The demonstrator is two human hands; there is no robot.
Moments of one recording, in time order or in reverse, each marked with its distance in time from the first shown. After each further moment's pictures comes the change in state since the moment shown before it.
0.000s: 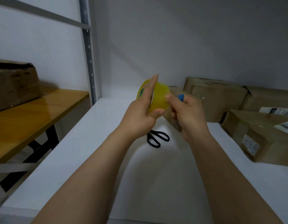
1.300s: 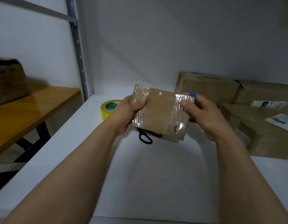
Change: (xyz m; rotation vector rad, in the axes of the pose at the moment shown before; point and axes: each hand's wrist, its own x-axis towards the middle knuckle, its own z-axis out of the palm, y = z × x) left_hand 0.025 -0.047 0.018 -0.813 -0.105 -0.406; right_hand 0.008 0.015 -0.078 -0.099 -0.125 0.037
